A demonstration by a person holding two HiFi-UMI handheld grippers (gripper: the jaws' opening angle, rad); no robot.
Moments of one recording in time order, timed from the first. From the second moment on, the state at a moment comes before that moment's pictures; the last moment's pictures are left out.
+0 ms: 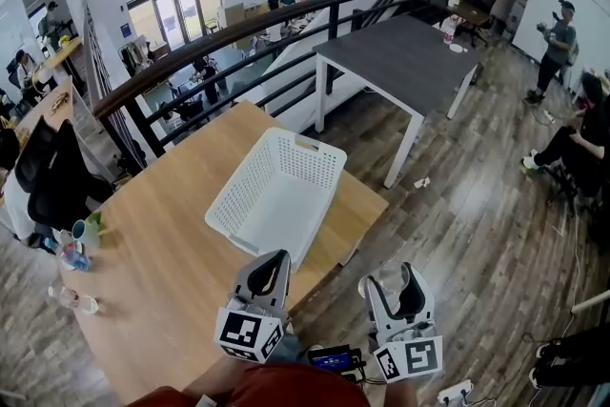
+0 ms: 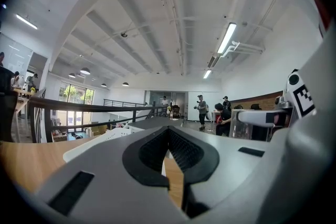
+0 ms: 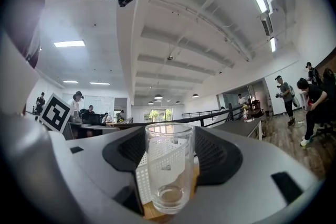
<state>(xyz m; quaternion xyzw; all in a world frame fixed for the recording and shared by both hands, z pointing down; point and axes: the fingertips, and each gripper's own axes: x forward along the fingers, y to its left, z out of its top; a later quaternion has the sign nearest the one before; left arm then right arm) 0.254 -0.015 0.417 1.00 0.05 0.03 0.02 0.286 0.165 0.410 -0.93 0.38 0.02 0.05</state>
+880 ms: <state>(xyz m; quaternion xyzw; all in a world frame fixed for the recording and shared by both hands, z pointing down) 0.274 -0.110 0.416 1.00 -0.01 0.01 0.05 0.333 0.064 0.389 -0.90 0.44 0.03 0.03</state>
